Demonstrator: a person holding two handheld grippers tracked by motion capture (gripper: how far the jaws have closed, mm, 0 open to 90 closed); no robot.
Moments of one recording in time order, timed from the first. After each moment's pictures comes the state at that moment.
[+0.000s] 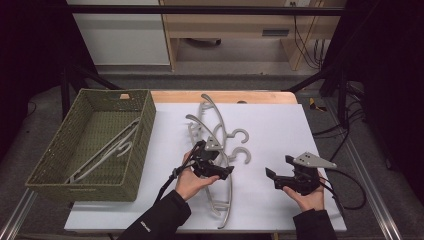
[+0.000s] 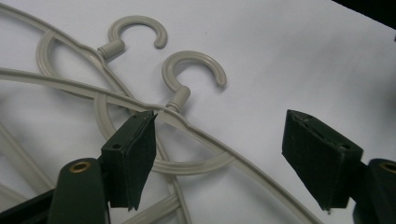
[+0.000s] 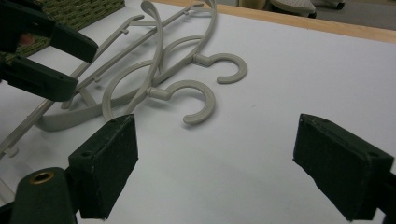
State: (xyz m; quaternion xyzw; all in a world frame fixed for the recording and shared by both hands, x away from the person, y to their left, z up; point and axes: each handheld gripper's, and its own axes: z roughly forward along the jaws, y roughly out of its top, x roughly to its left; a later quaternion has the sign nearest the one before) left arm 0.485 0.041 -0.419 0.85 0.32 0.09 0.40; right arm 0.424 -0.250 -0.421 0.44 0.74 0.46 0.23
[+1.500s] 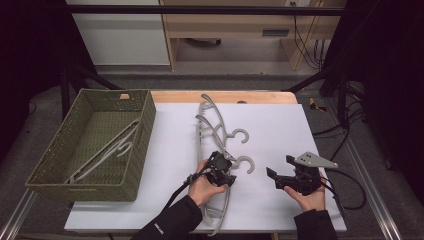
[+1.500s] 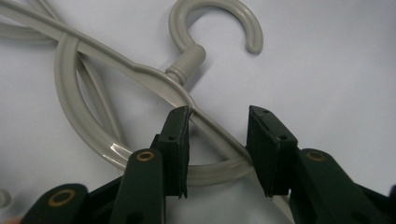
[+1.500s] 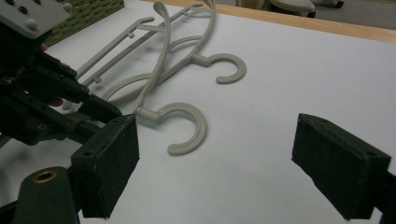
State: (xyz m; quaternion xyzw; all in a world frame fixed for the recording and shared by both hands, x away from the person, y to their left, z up) left arm 0.478 0.010 -0.455 0.89 0.33 0.07 0.30; right arm 0.423 -0.252 -0.418 0.44 0.74 0.46 0.23
